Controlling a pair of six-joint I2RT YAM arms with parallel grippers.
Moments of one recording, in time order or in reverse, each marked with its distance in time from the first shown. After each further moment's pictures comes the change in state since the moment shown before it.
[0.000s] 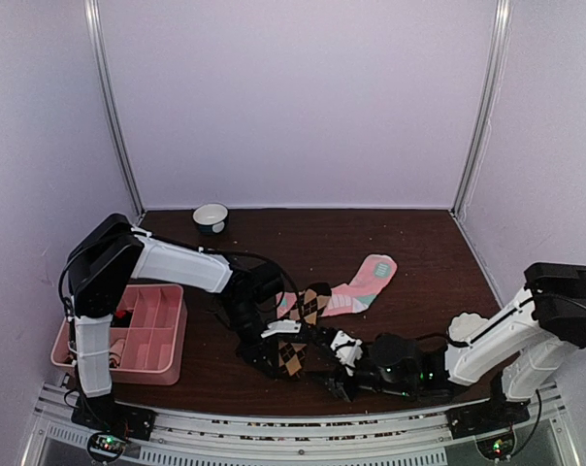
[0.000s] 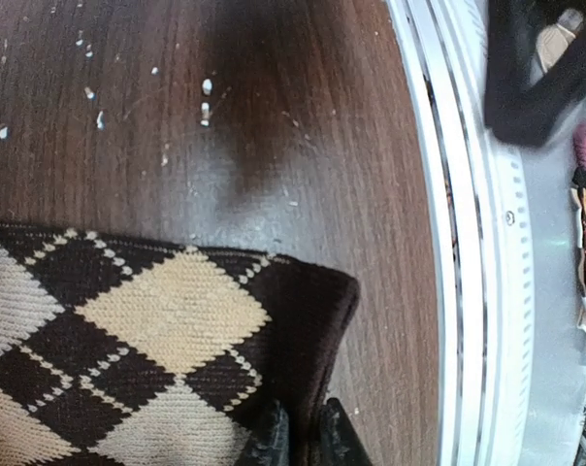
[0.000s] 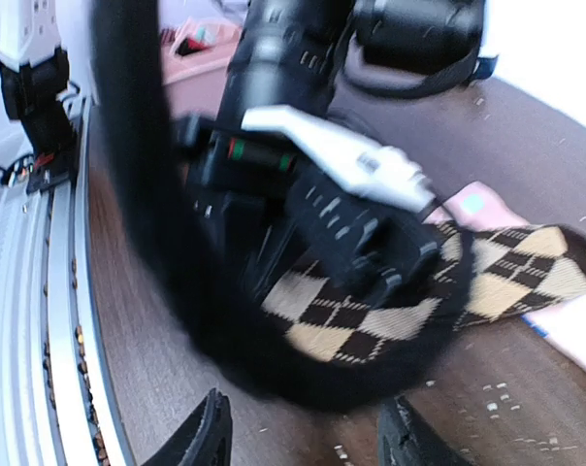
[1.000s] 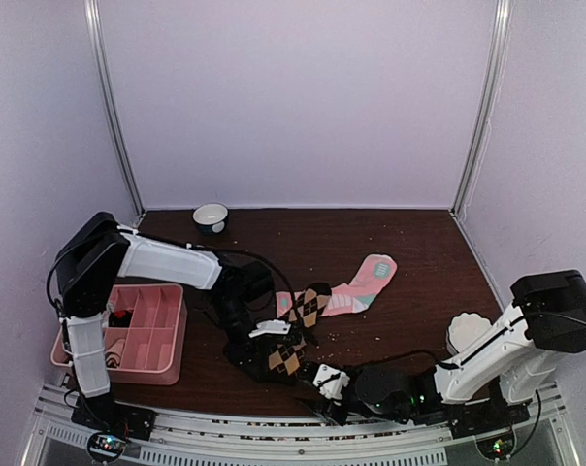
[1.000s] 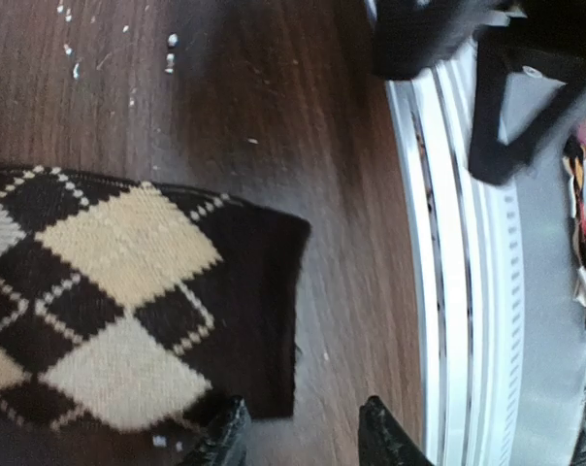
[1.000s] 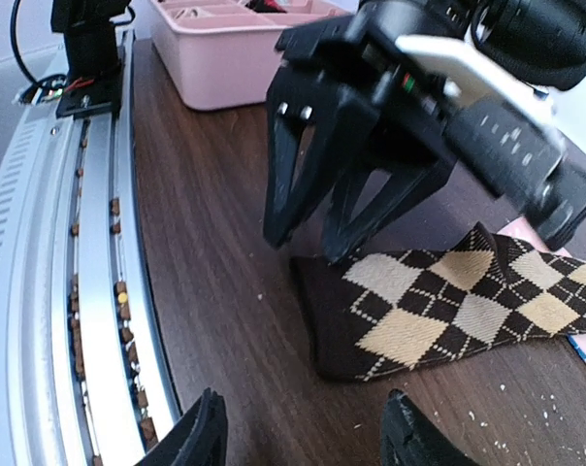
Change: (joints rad) left arm 0.024 -0.050 -0.040 -0.072 -0.016 0.074; right arm 0.187 0.083 0.063 -0.008 0.162 -0.090
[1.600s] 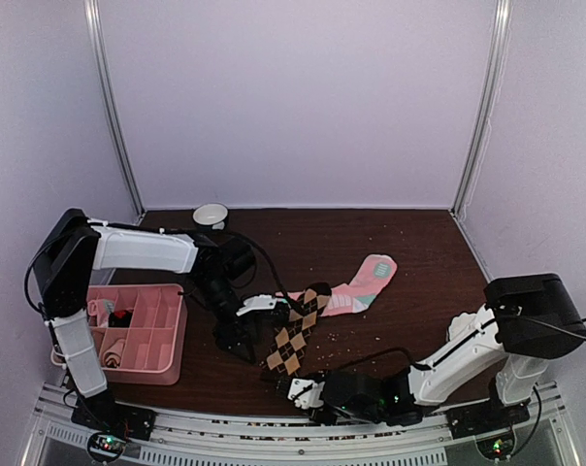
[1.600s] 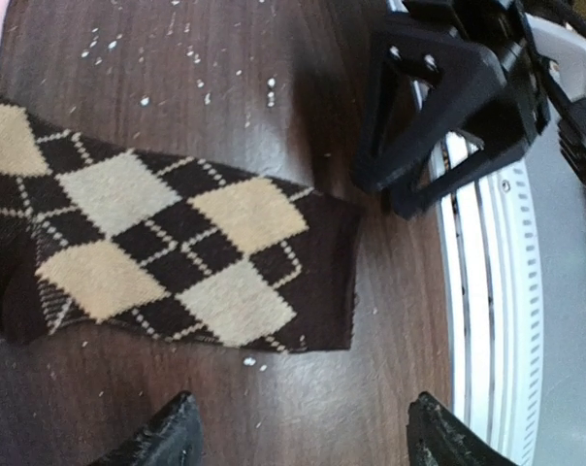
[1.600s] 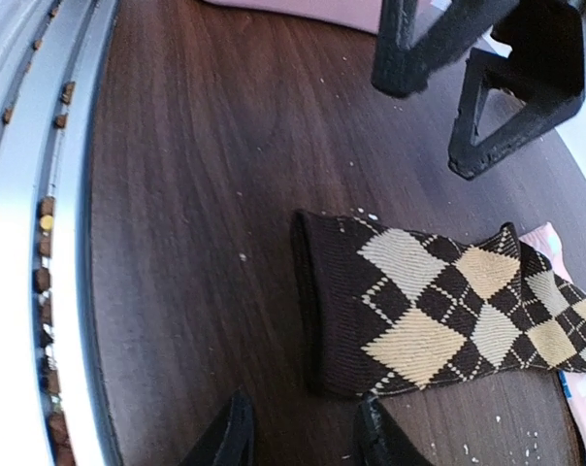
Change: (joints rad) left arm 0.092 -0.132 -0.023 0.021 -0.035 0.034; right arm -0.010 0.143 0.155 -0.199 0.026 -0.213
